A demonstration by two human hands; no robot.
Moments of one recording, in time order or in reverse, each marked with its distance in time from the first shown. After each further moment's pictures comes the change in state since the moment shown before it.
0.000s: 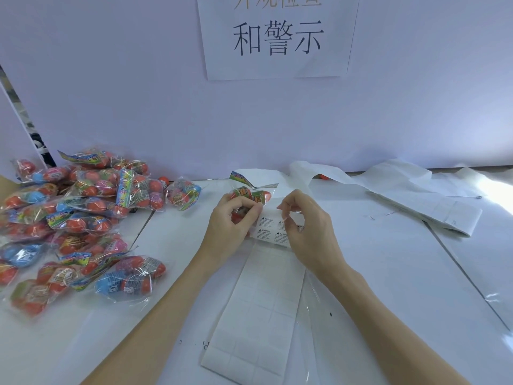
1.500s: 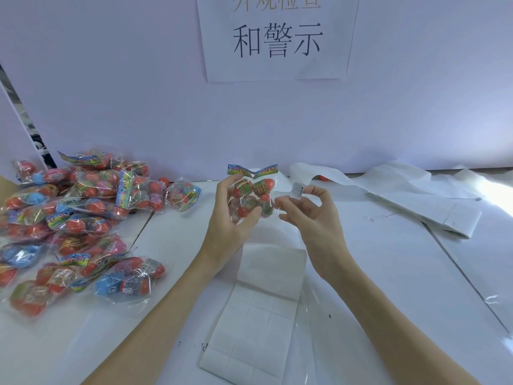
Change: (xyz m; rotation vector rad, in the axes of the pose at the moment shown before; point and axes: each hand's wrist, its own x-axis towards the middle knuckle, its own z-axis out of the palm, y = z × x) left_hand -0.005 0.006 0.000 -0.255 -0.041 0.129; right_hand 0.009 -0.023 -0.008 0.803 0.093 0.495
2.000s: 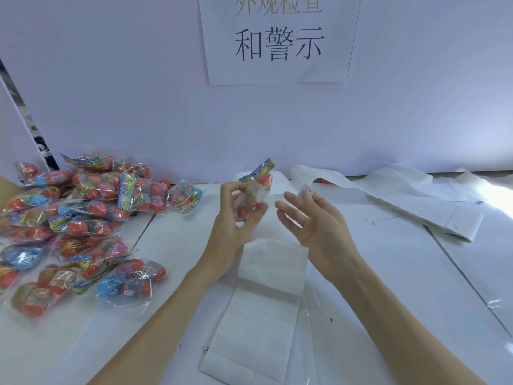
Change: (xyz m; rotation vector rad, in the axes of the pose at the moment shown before) left_hand 0.001 -0.001 0.005 0.089 0.004 0.036; right_hand 0.001 -0.008 -0.006 0.462 -0.075 0.181
